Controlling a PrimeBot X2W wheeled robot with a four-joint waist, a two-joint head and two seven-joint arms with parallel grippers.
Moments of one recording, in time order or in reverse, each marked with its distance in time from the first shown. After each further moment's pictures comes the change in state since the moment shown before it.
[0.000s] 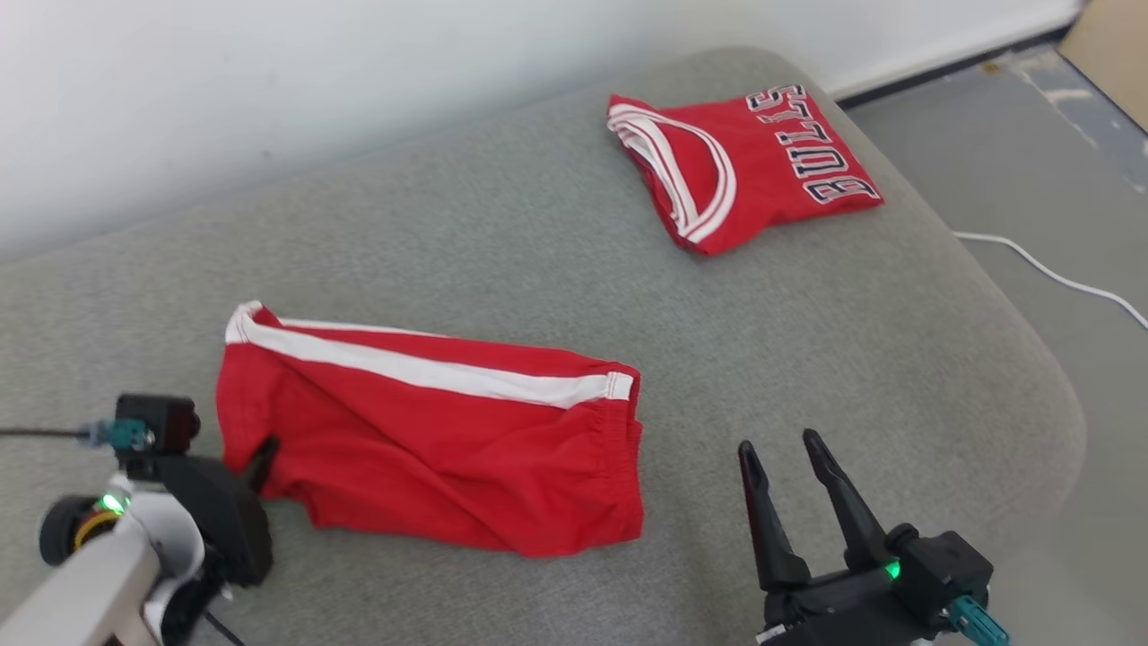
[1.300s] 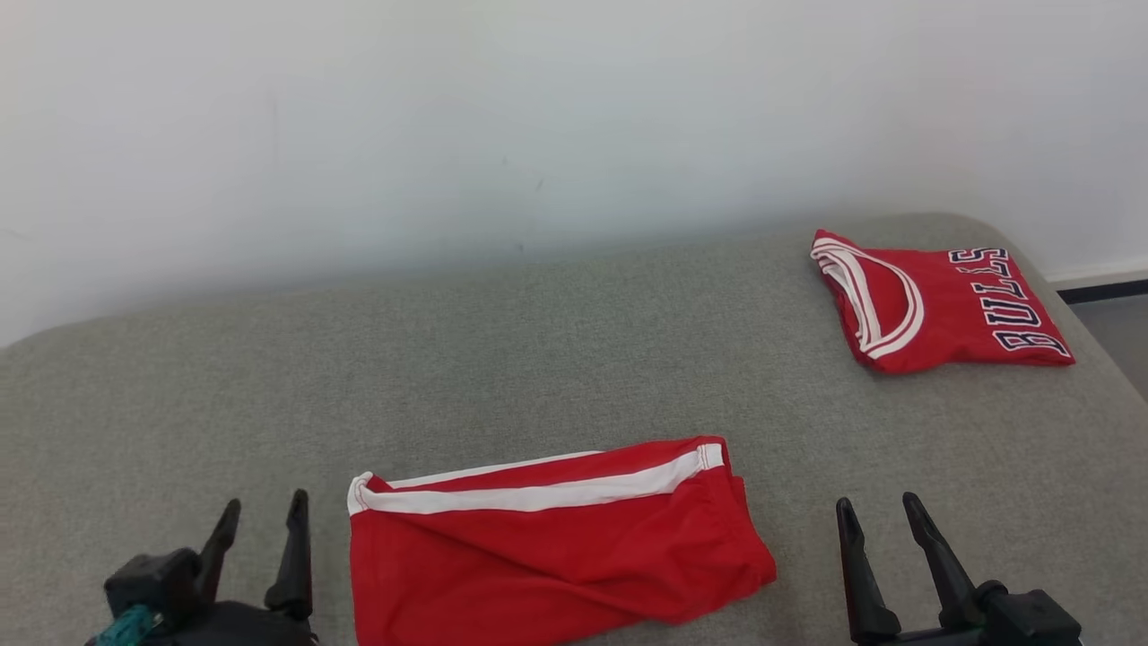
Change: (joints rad) left arm 0.474 -0.153 0.430 -0.380 0.288 0.228 -0.311; right arm 0.136 -0.058 -0.130 -0.011 -0.006 0.000 0.000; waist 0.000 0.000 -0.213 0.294
